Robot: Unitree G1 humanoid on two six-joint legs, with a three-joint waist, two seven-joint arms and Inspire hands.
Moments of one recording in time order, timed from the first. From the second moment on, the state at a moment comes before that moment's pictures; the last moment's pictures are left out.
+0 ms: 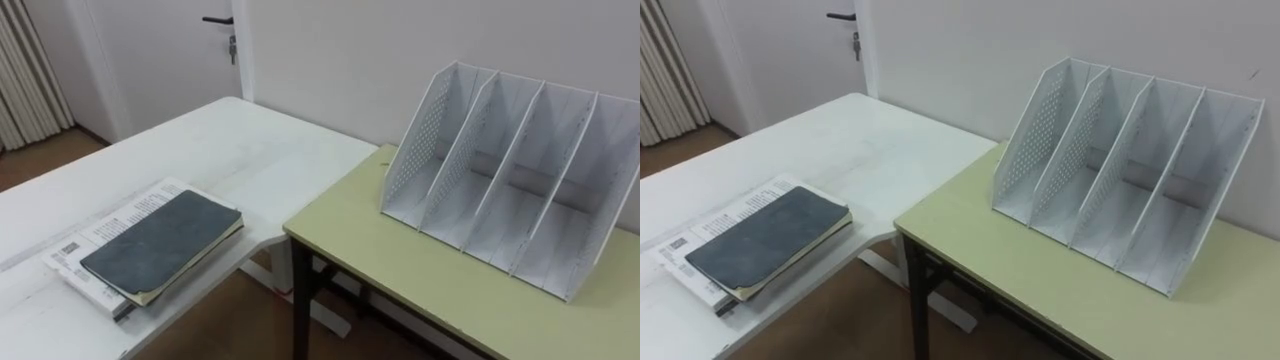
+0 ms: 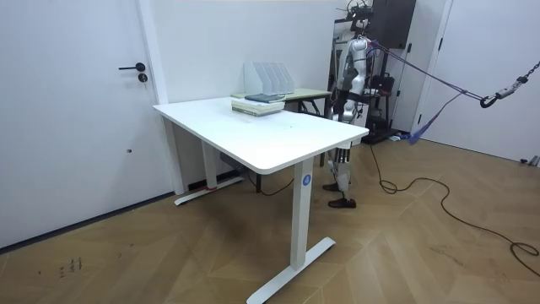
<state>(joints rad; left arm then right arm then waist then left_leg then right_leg) 0.23 0.20 0.03 1.11 0.27 0.22 -0.09 0.13 -0.22 0.00 1.33 -0.25 0.21 0.07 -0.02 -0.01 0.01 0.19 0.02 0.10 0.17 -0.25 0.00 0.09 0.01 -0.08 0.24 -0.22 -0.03</state>
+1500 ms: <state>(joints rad) 0.16 0.26 -0.38 0.24 0.78 0.09 0.00 0.08 -0.23 0.14 1.31 -0.33 0.10 0.03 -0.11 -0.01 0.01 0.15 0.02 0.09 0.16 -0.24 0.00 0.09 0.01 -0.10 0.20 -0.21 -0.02</state>
